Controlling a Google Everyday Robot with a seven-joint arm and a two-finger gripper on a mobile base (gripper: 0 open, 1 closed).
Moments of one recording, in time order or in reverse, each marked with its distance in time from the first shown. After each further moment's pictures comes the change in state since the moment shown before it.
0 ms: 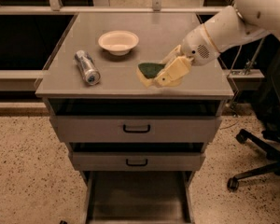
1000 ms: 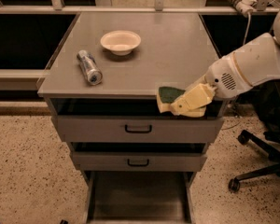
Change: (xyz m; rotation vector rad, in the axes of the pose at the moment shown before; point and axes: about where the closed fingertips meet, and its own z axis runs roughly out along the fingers) arm 0.066 0.072 -0.036 0.167 0.066 0.310
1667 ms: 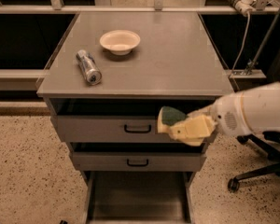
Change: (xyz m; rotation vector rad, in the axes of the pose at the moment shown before) arm 0.049 0.025 0.019 0.041 -0.139 0.176
